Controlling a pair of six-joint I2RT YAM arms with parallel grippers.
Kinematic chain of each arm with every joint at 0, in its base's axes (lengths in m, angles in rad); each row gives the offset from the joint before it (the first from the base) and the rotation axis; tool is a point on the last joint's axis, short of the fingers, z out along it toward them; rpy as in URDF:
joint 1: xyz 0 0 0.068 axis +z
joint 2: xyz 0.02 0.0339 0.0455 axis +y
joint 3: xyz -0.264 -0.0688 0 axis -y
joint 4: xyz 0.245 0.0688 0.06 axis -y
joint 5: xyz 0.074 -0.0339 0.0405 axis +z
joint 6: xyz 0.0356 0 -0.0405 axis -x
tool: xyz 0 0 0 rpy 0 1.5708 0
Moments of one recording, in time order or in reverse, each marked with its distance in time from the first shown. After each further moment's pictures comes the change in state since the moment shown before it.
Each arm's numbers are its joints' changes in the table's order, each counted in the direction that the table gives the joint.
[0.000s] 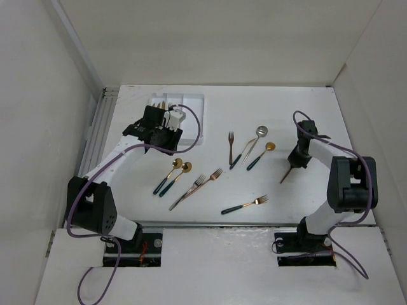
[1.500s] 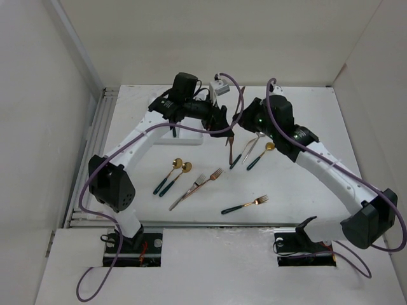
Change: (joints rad) left arm -0.217 0.274 0.552 0.068 -0.722 0.101; right arm 0.596 -0.300 0.313 0.260 0.110 -0.128
